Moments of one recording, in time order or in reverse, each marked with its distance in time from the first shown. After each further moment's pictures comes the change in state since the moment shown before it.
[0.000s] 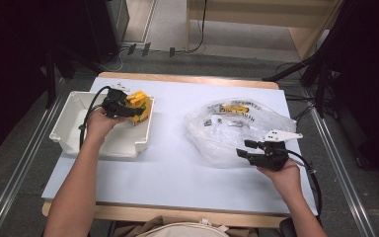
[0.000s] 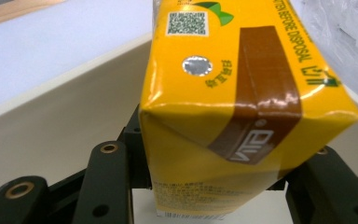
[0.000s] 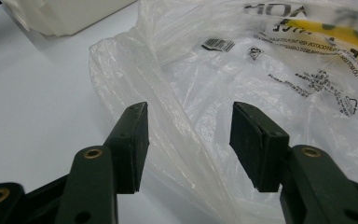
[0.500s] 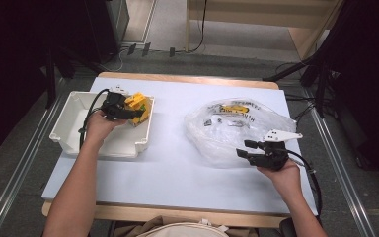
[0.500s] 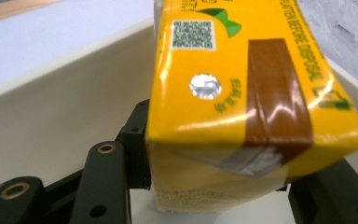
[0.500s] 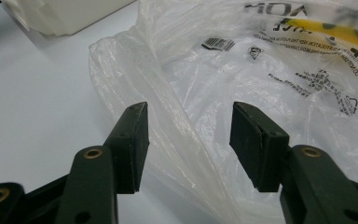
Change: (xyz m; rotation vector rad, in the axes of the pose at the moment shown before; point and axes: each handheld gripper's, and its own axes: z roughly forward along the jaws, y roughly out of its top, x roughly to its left) left arm 0.000 -0.010 -0.001 -0.022 -0.006 0.003; right arm 0.000 0.000 0.000 0.002 -0.001 -0.002
